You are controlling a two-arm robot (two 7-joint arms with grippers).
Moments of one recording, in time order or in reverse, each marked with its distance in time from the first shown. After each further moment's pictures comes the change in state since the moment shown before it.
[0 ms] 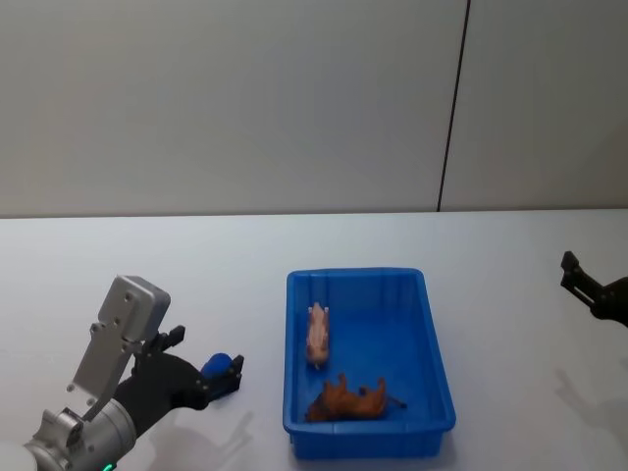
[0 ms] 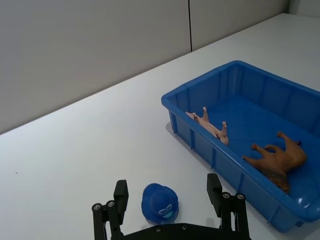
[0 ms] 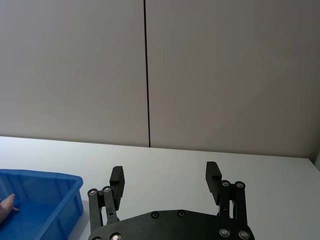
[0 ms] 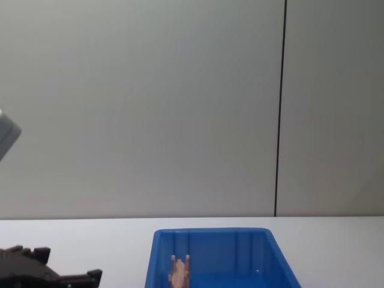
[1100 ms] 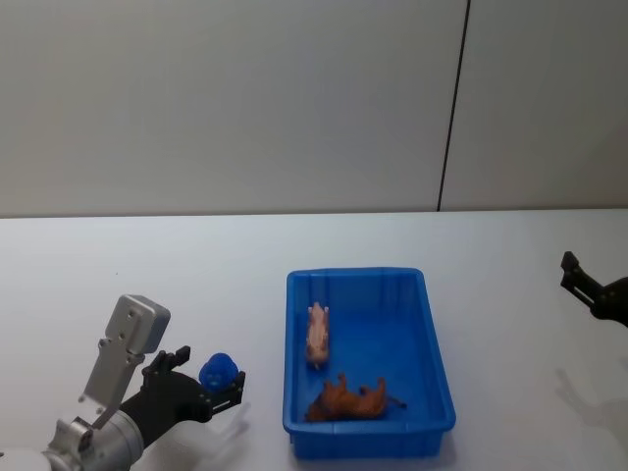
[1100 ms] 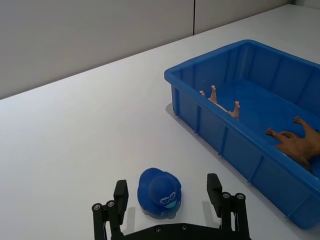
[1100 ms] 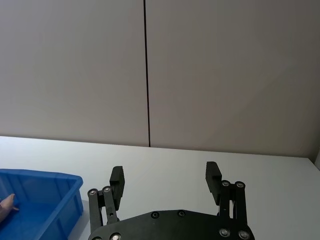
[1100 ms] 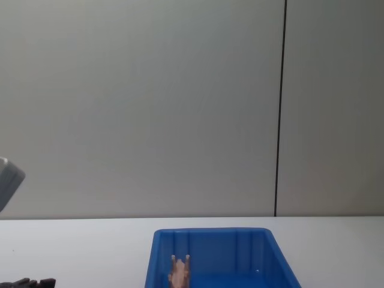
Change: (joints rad) left arm -0.058 -0.078 0.011 0.196 0.005 -0.064 -0.088; right arm 0.000 0.000 0.000 0.000 0.000 0.000 0.000
